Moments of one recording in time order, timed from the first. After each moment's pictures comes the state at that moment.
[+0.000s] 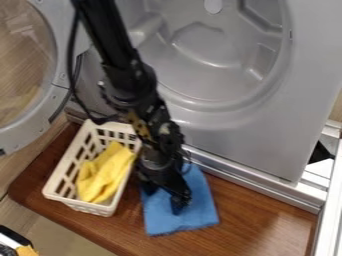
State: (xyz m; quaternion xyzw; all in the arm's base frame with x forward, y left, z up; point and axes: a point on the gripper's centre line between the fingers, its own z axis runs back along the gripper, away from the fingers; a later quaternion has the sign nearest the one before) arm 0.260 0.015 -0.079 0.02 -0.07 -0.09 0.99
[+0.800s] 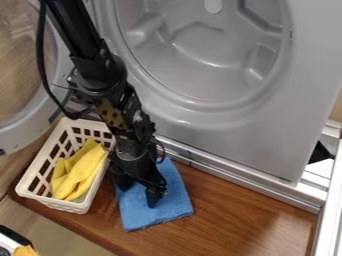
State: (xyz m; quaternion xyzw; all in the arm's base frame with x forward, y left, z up) arm 0.259 0.042 -0.074 0.02 -0.07 -0.06 1.00
